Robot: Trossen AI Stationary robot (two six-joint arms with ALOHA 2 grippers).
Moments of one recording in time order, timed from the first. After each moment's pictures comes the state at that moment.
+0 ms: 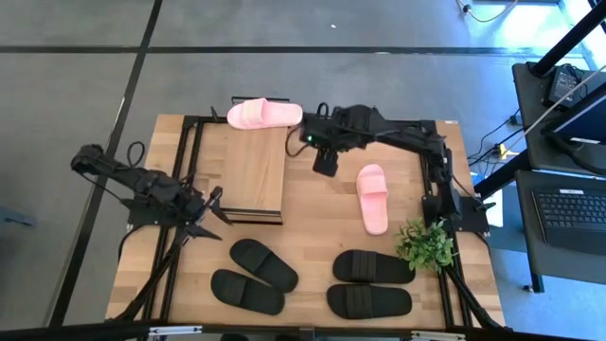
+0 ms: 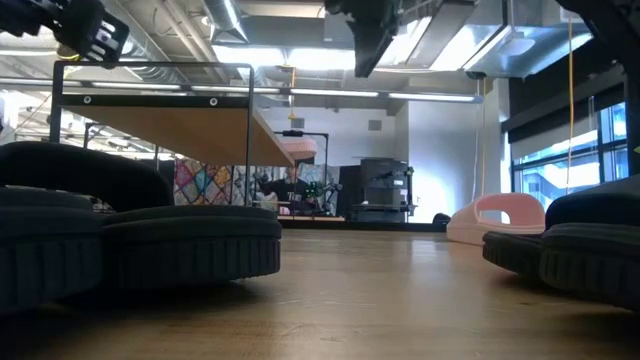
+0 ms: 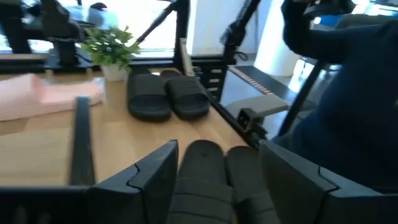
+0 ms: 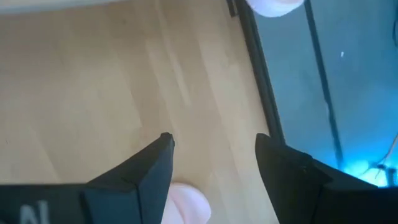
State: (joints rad) left arm -0.40 0.34 0.31 -0.16 0.09 -0.13; right arm -0.13 2.05 2.33 -1.55 0.39 0.07
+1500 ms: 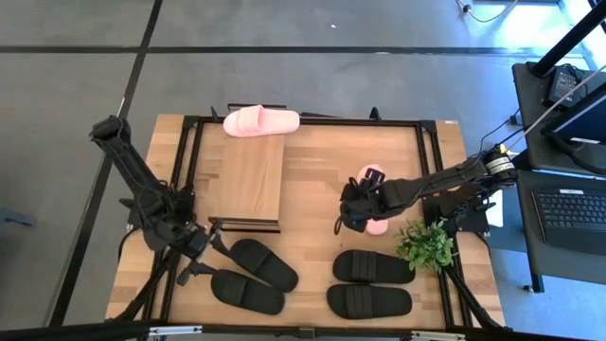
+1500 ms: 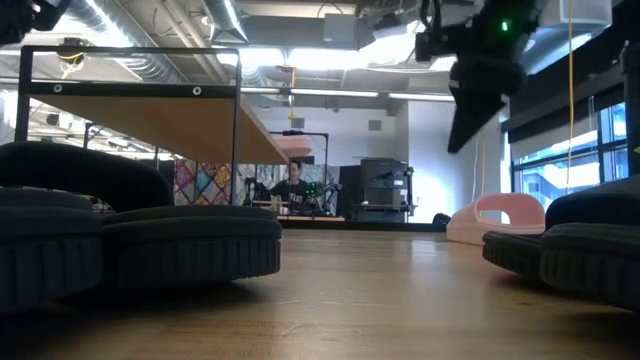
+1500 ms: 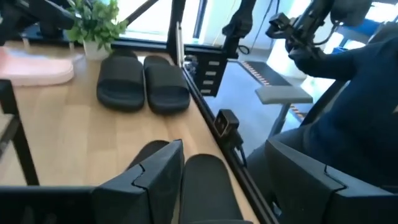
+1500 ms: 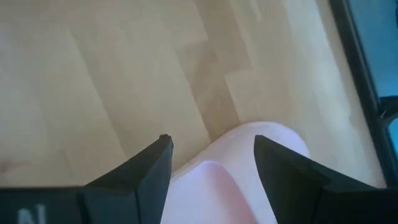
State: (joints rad) left arm -0.94 0.87 0.43 0.17 -0.51 -0.41; right arm 0.23 1.56 1.14 -0.97 0.52 0.52
